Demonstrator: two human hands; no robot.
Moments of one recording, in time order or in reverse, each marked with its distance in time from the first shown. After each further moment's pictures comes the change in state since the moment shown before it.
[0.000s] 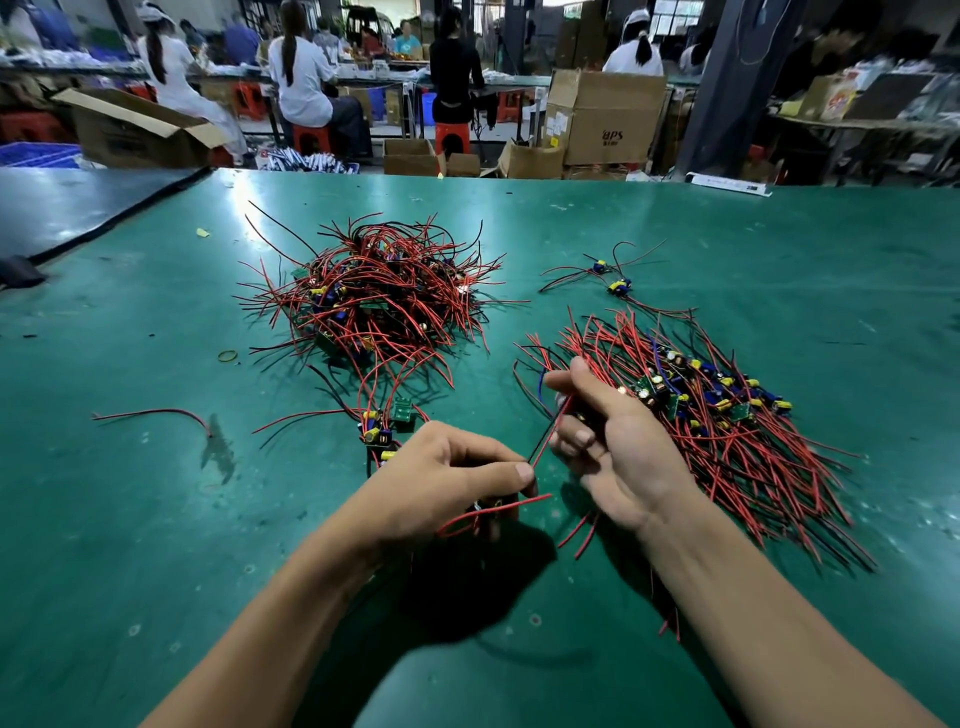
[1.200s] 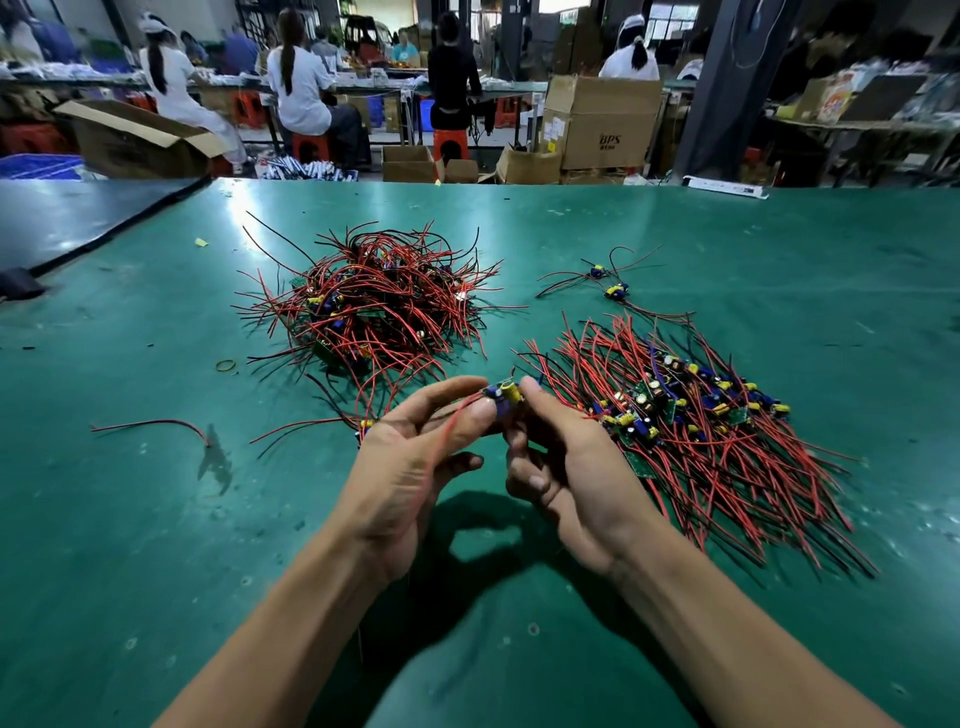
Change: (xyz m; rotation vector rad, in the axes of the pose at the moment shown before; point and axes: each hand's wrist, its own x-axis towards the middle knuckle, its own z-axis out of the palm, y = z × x) left_hand 0.009 -0.002 0.006 -0.599 0.354 0.124; right_hand -0.020 0.019 0.022 -0.070 -0.129 0.001
